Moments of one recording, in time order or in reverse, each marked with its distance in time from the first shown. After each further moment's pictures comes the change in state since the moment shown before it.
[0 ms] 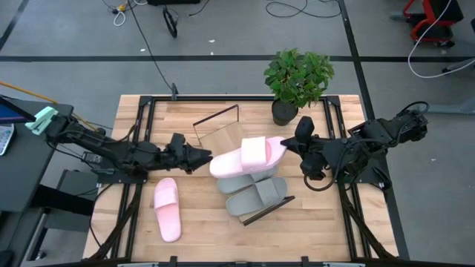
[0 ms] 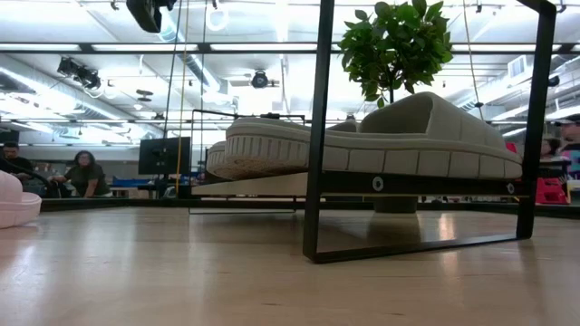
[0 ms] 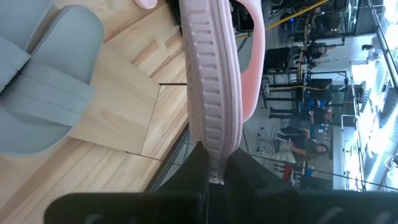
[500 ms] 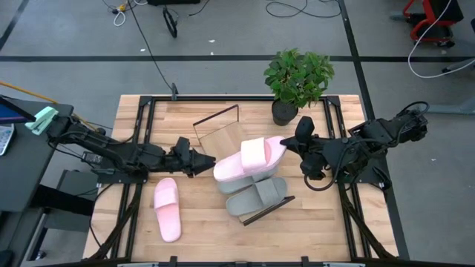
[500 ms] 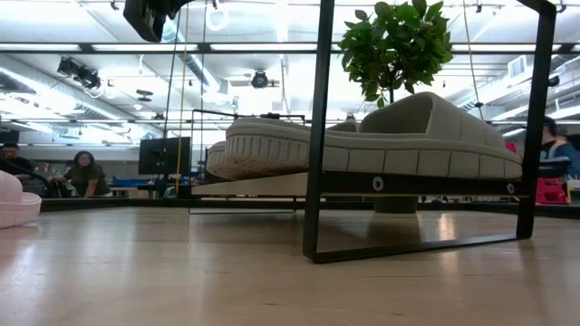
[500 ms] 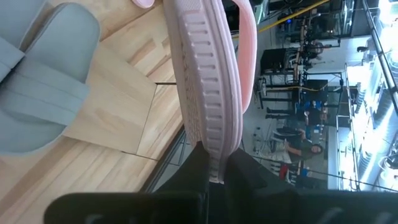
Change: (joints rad) left arm 0.000 0.052 0.000 -0.027 0.061 -0.021; right arm 0.001 0.000 0.000 0.009 0.008 -0.019
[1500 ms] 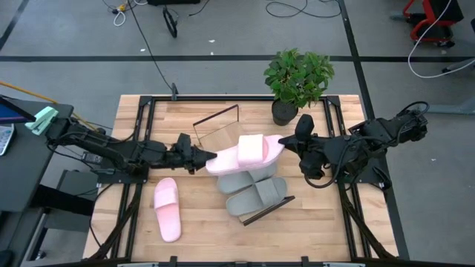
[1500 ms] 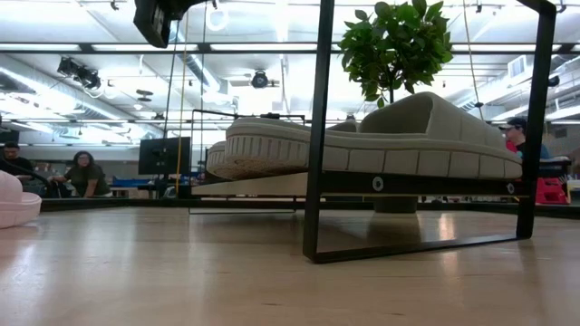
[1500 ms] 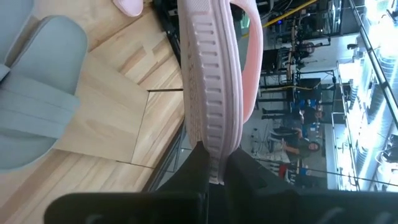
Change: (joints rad) left arm 0.063 0.000 0.000 0.001 0.029 -0.013; right arm -0.002 0.000 0.000 0.056 -0.007 0.004
